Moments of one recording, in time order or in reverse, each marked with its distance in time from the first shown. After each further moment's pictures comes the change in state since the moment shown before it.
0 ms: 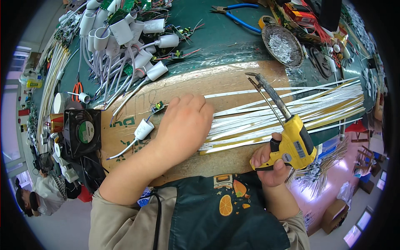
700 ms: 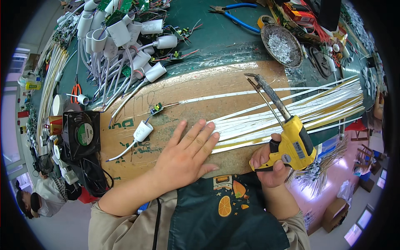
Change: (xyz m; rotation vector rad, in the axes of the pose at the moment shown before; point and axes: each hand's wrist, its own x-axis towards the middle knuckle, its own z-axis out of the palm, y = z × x) left_hand -0.061 0.015 0.007 -0.119 -0.072 0.164; right_hand 0.001 0.000 0.002 -0.019 -0.006 -0.014
